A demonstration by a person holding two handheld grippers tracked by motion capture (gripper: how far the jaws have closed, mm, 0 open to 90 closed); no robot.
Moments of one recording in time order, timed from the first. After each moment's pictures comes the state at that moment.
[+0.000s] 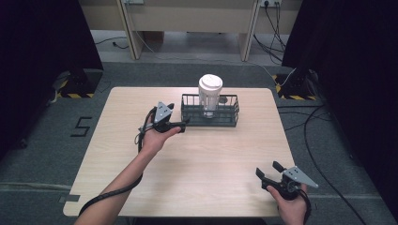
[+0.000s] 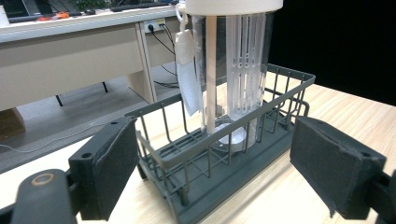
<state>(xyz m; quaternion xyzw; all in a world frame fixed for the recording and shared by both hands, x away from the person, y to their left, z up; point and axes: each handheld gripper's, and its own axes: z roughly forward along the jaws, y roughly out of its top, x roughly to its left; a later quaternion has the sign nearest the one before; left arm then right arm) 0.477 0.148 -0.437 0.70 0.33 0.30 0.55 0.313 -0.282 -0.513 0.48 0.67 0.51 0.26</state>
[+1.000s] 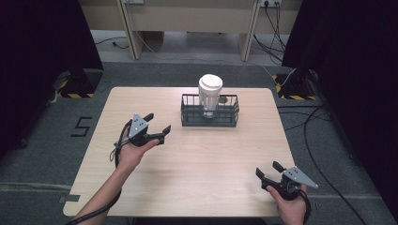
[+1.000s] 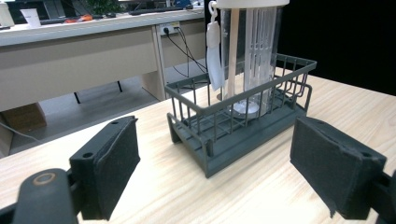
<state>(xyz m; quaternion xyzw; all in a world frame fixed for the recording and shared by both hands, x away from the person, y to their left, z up) 0.429 0.207 -0.445 0.69 0.35 0.31 0.55 0.313 -0.281 -0.513 0.48 0.67 0.51 0.26</state>
